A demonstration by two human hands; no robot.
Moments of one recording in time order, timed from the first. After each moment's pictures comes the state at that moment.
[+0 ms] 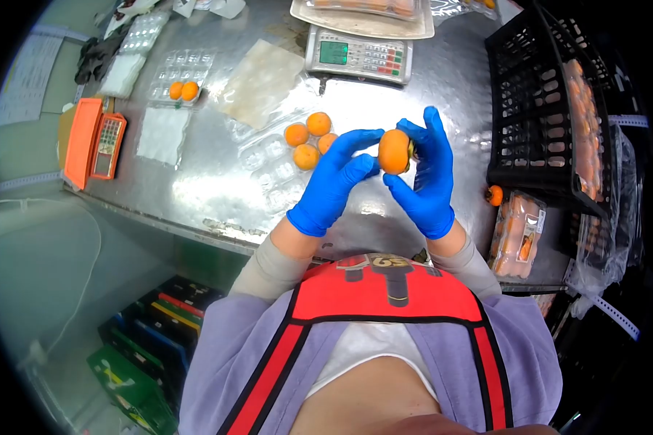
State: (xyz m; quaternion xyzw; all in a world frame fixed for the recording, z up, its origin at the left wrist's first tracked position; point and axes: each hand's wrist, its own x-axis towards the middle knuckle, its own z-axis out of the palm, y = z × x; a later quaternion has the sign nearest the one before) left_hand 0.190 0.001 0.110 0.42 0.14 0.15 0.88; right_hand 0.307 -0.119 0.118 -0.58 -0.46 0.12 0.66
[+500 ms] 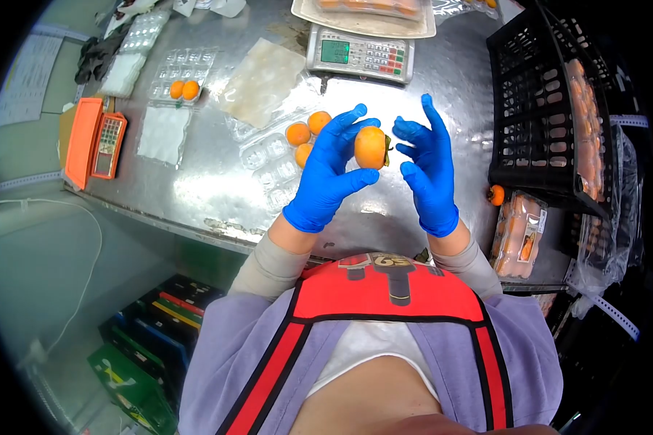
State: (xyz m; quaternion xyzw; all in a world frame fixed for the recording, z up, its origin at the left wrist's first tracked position) left_hand 0.192 0.008 0.116 0.52 0.10 0.23 0.82; right_hand 0.314 -0.118 0.124 -0.58 -0.35 0.27 0.68
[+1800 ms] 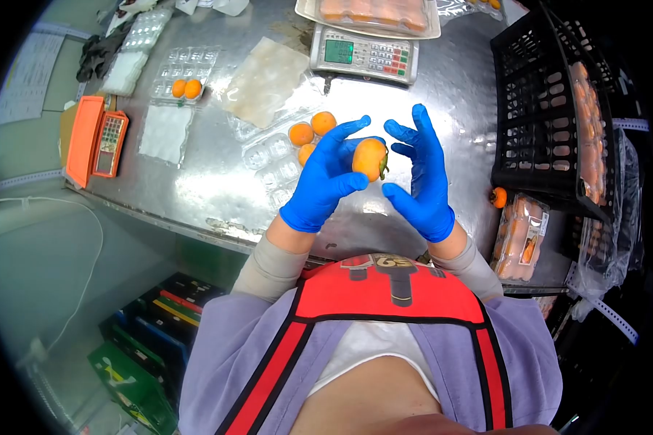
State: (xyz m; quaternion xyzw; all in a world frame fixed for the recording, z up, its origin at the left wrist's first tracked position) left_hand 0.183 0.016 0.109 0.46 0.11 0.17 0.86; right_hand 0.304 -0.111 0.122 -0.58 -0.47 0.18 0.64
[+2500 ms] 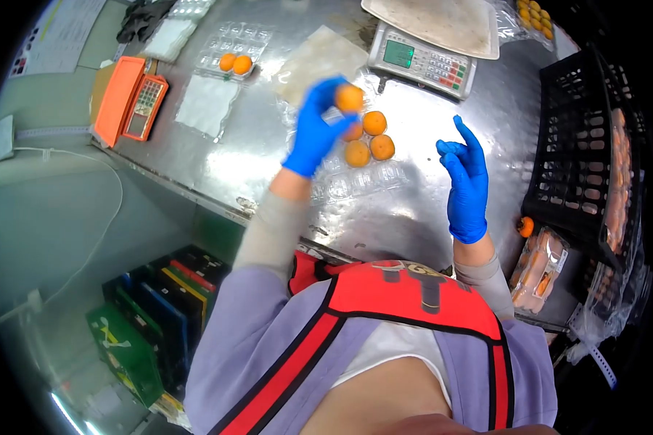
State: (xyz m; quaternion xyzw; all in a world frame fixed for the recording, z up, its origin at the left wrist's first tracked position) left_hand 0.170 0.119 0.054 0.64 0.23 0.35 0.65; right_hand 0.308 -0.093 0.105 -0.63 -0.26 0.27 0.68
